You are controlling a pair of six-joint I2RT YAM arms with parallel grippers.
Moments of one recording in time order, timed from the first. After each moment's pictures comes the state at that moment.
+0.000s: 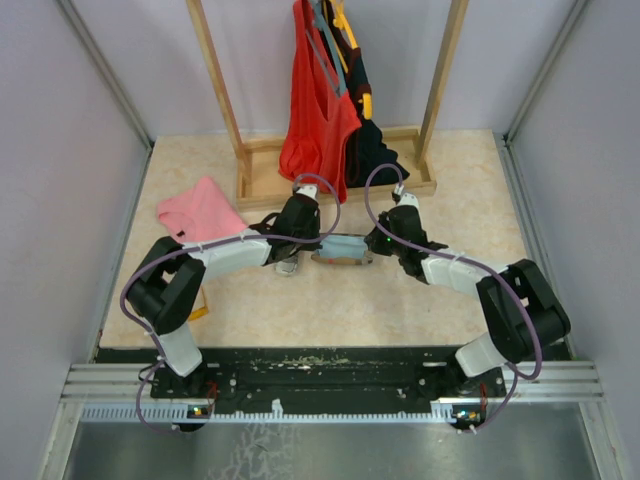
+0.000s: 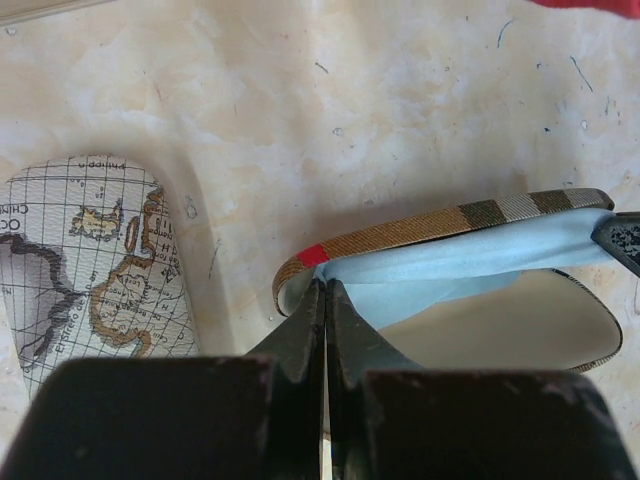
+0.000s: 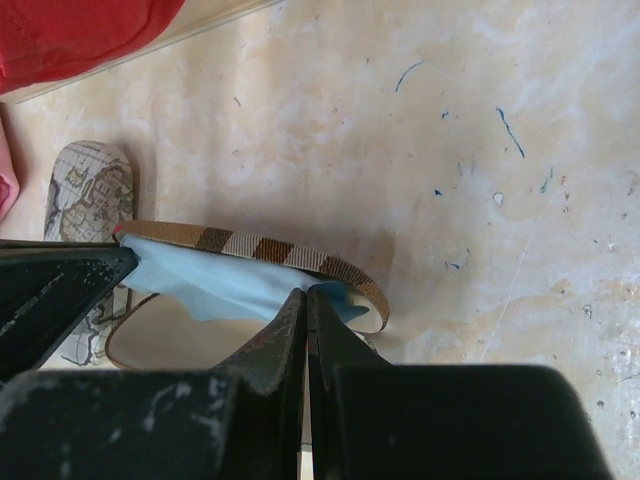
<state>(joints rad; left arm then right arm) -0.72 1.77 1.07 -0.02 -0.19 -0.48 0.47 1.47 0.68 0.21 0.02 0.62</state>
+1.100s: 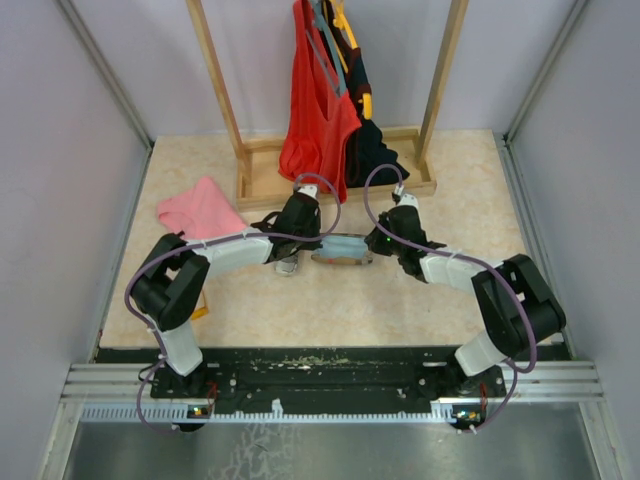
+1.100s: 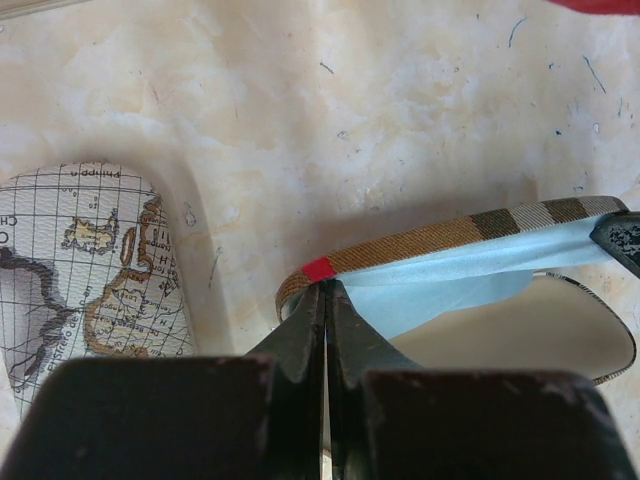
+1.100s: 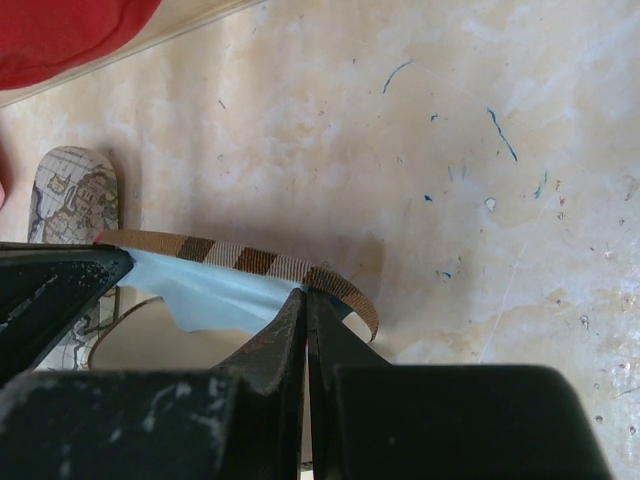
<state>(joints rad) -0.70 1.80 1.08 -0.02 -0.17 -0.48 0.45 1.51 0.68 0.24 0.02 0.62</state>
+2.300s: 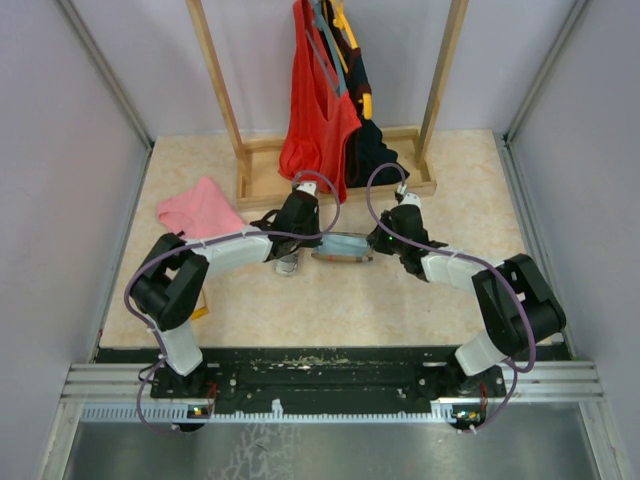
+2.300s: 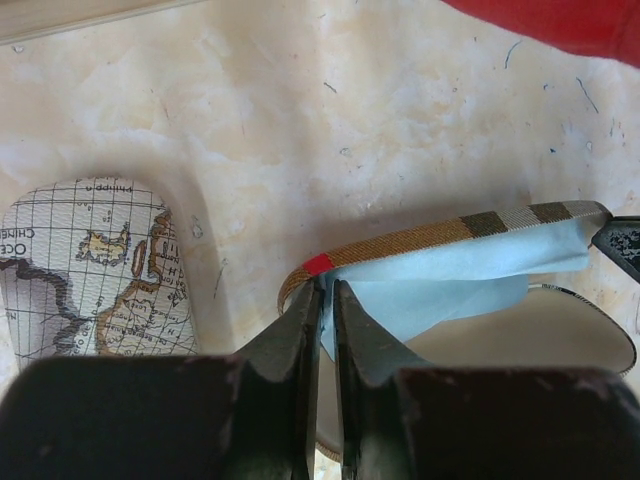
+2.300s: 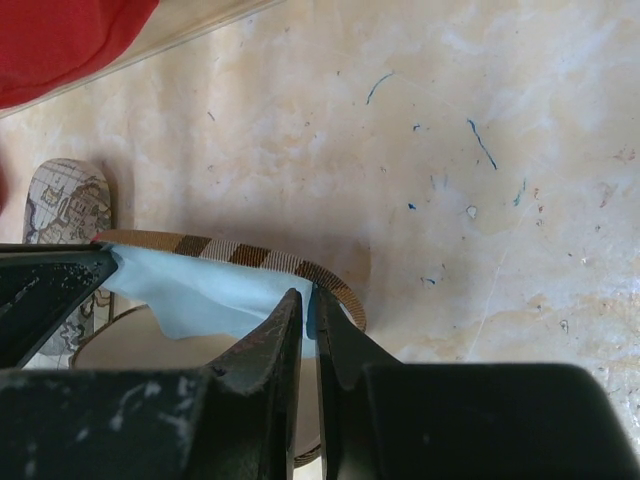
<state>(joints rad) -0.70 1.80 1.10 -0.02 -0.18 -0.48 0.44 1.52 0.68 0.24 0.02 0.62</state>
